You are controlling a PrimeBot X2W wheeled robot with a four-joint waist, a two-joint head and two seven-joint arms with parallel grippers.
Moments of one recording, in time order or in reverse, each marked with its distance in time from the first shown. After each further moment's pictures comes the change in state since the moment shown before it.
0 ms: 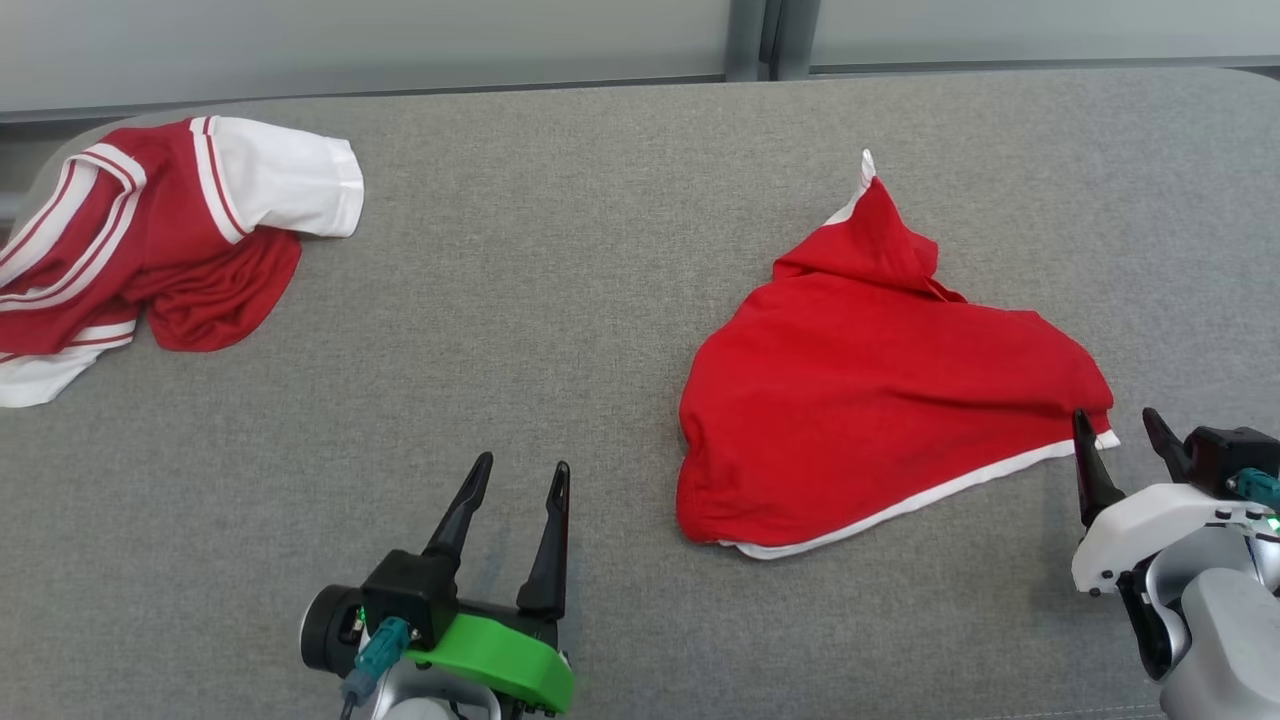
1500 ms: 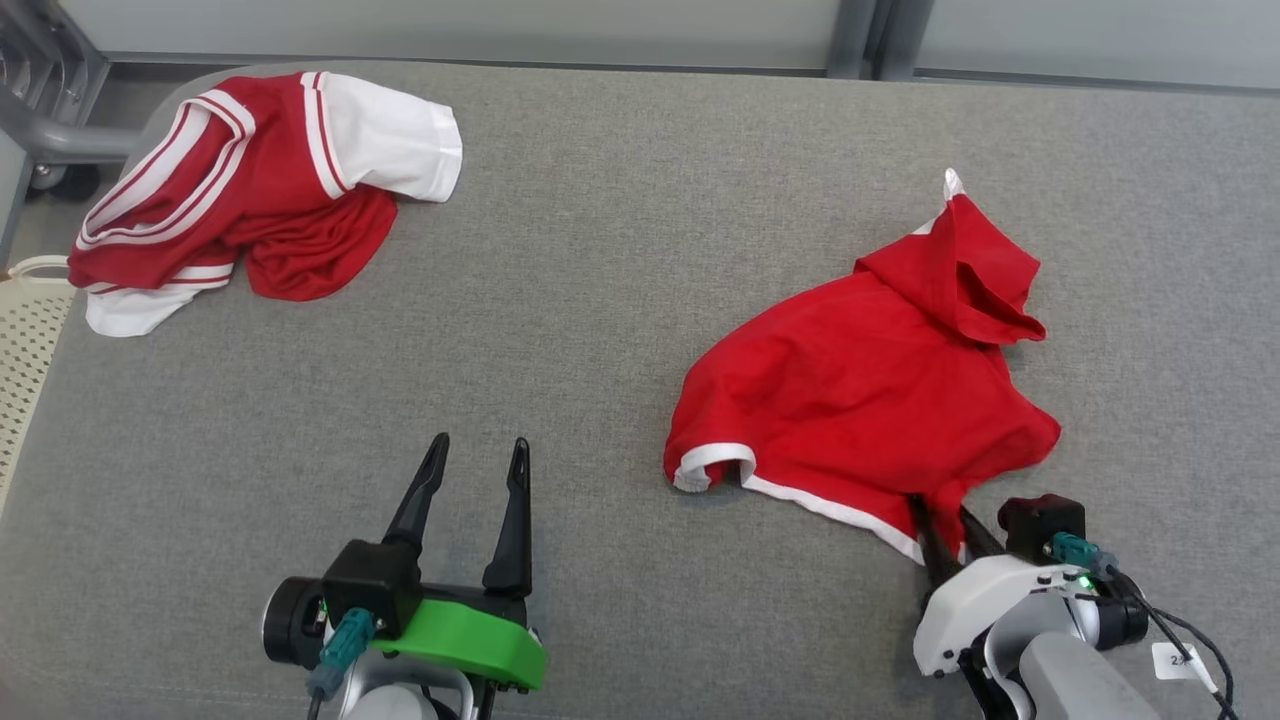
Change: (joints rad) left arm 0.000 0.000 0.066 -0.031 0.026 0.013 0.000; right arm 0.069 0.162 0.196 0.026 0.018 -0.001 -0.007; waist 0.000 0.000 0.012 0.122
